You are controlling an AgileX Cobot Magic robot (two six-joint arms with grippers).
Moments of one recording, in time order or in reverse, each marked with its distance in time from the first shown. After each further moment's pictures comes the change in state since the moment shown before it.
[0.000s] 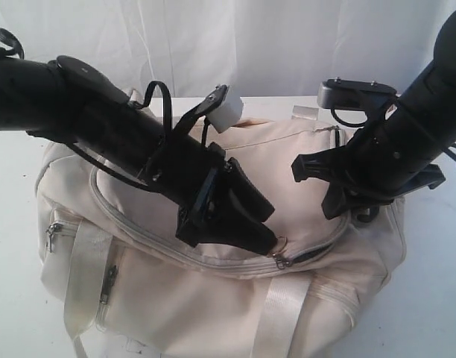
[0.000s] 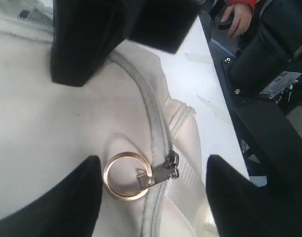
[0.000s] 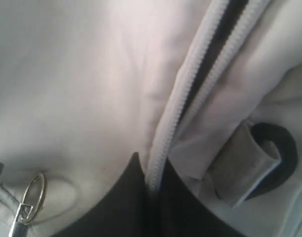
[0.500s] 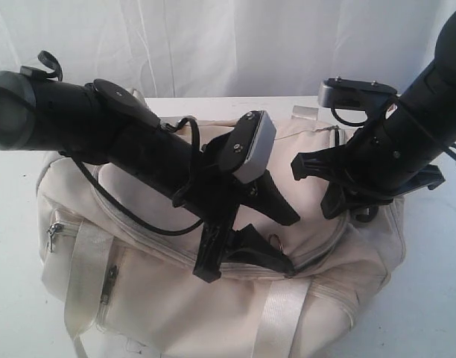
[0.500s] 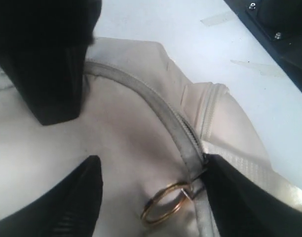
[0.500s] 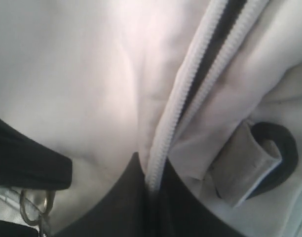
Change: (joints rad) left arm -0.085 0.045 0.000 -0.018 -0.160 0.441; right arm 0.000 0.000 0.000 0.013 0.000 0.000
